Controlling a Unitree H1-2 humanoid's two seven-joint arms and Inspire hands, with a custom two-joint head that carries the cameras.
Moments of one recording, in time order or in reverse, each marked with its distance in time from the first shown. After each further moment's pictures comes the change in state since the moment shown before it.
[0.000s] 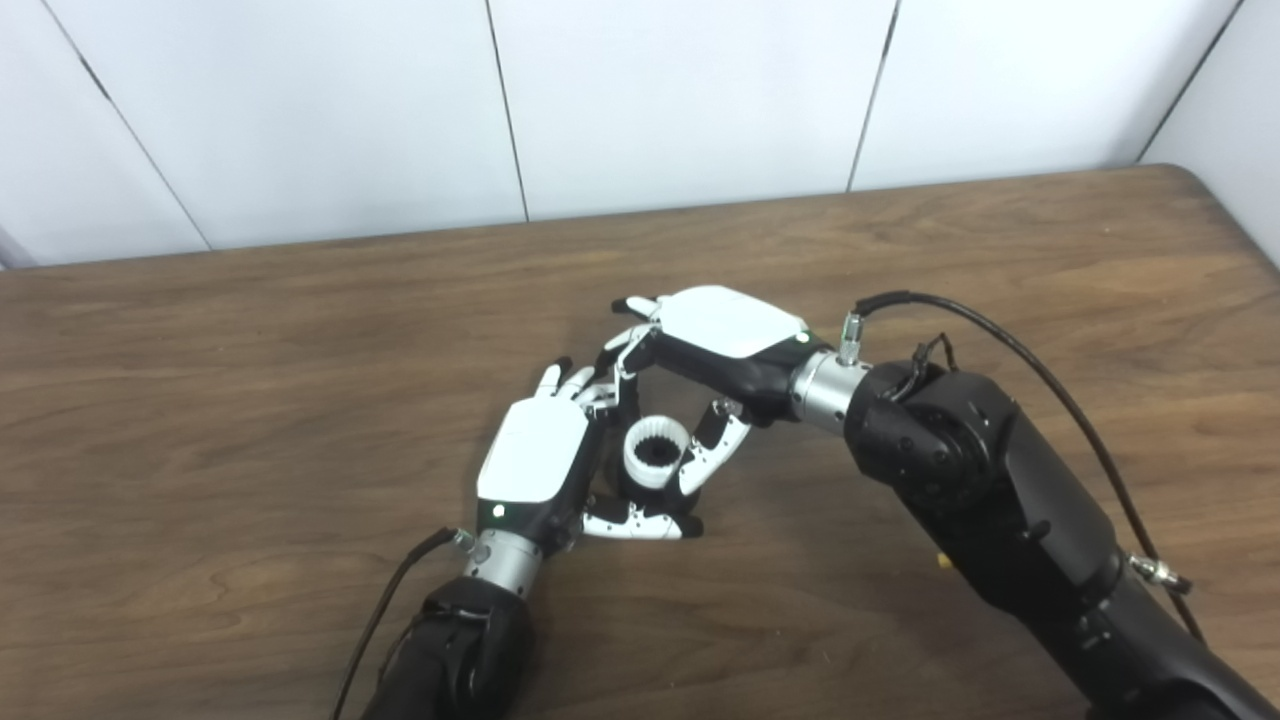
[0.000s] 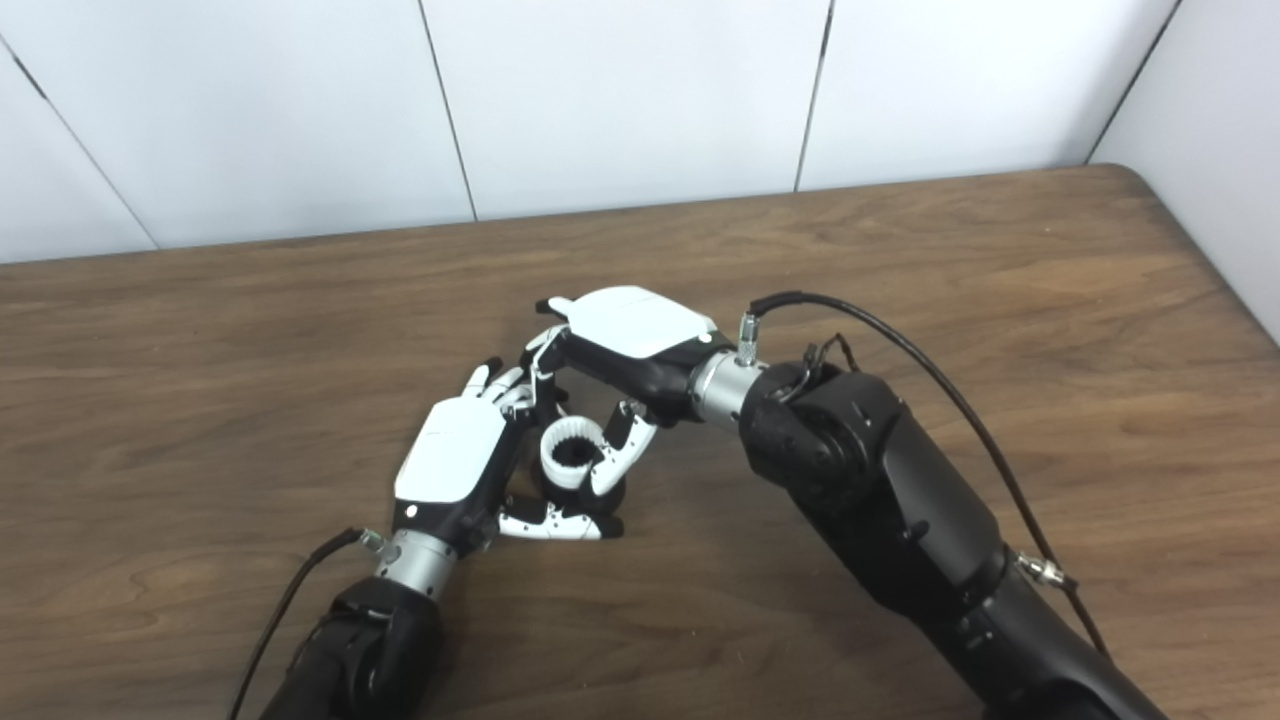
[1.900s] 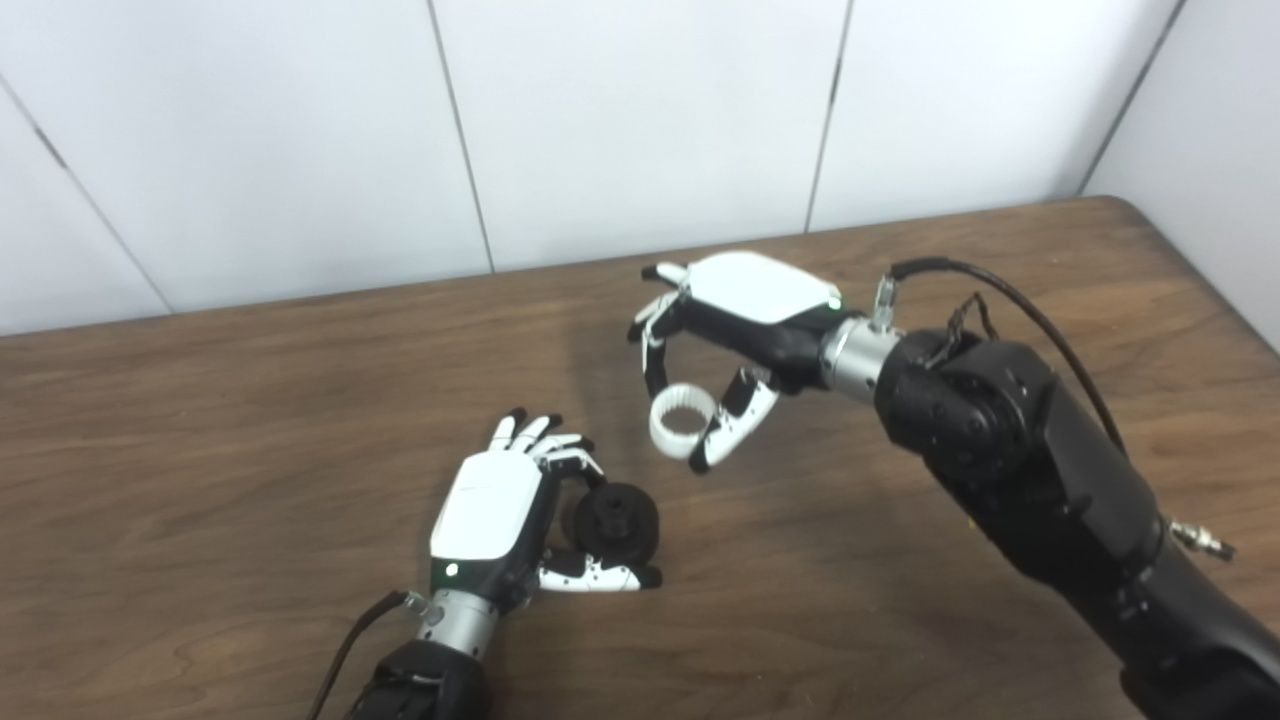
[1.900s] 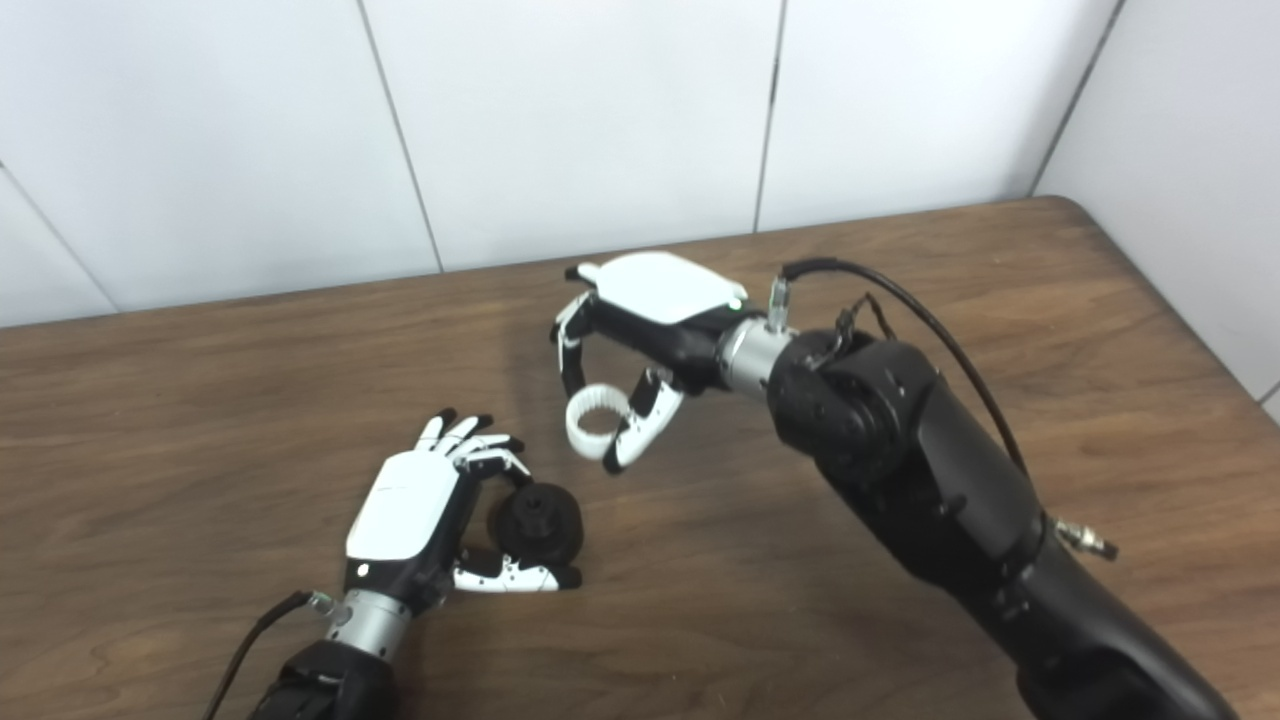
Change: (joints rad) left arm 0.010 0.026 0.022 -0.009 -0.006 -0.036 -0.003; right arm -0.065 -0.107 -0.027 -0.083 0.034 0.109 0.030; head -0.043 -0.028
